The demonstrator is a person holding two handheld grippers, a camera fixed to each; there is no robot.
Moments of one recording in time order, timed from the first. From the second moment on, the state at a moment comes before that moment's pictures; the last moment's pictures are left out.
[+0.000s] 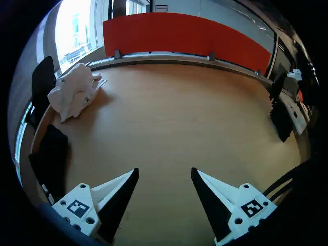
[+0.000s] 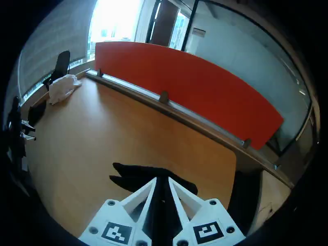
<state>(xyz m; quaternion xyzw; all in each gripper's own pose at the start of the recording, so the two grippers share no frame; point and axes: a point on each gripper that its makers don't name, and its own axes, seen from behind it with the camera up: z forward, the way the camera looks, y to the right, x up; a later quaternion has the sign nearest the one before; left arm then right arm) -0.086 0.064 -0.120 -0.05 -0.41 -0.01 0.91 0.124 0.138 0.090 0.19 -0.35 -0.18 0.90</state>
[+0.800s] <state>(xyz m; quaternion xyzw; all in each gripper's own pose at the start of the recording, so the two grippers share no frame) -0.083 0.070 -0.116 -0.06 -0.41 0.00 0.91 0.100 0.173 0.034 0.16 -0.39 -0.16 0.89</state>
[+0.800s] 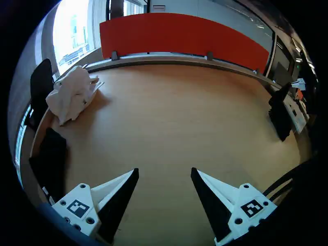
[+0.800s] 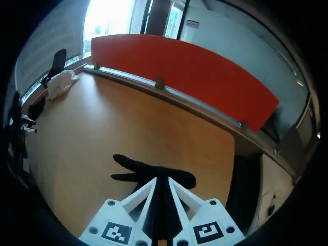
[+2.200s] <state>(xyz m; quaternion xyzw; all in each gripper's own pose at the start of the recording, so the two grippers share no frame) -0.083 0.072 -0.125 -0.06 -0.42 0.01 0.91 0.016 0.241 -0.078 0.09 -0.48 -0.13 0.86</state>
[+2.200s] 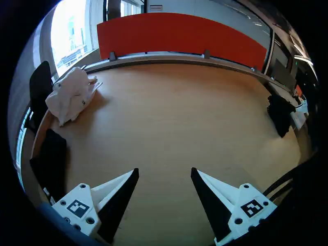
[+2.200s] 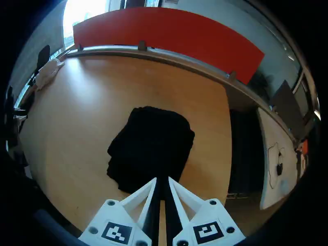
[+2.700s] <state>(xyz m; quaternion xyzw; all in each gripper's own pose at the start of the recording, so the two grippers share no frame) -0.084 0.070 -0.124 -0.06 -0.42 0.01 0.91 -0.013 0.260 -0.088 0.06 -0.51 -0.12 0.85</state>
